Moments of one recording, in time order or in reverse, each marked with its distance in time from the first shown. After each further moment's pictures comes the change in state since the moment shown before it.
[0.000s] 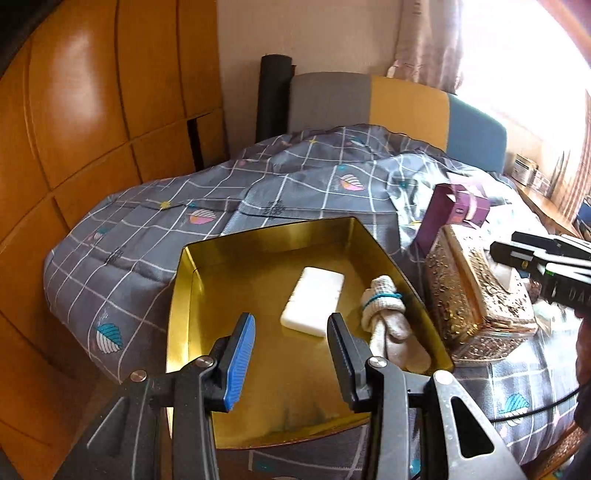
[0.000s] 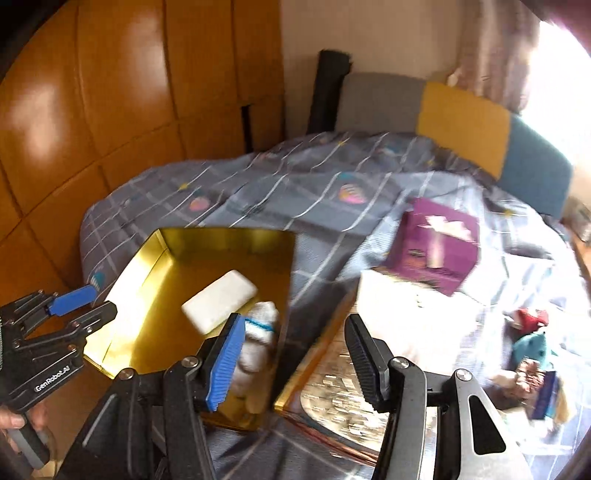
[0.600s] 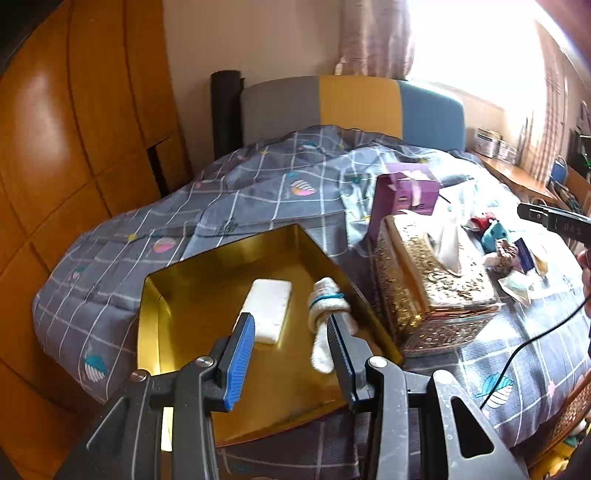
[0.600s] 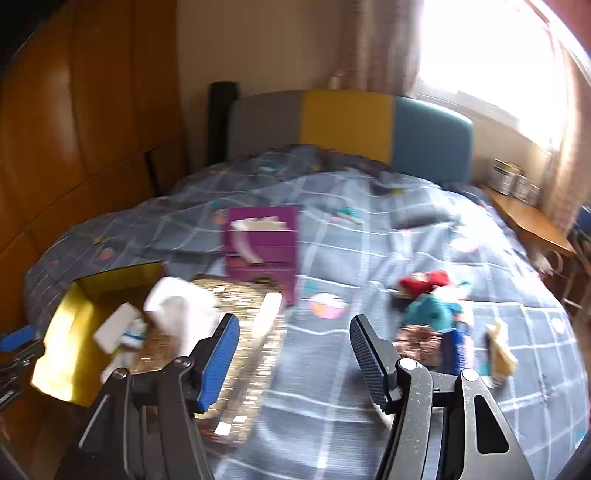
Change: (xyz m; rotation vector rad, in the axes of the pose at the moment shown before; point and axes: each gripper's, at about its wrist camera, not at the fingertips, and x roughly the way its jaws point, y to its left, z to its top) left arm -0.020 -0.058 0.004 0.163 -0.035 -0.070; right arm -0.062 -0.137 -0.038 0.235 -0.082 -0.277
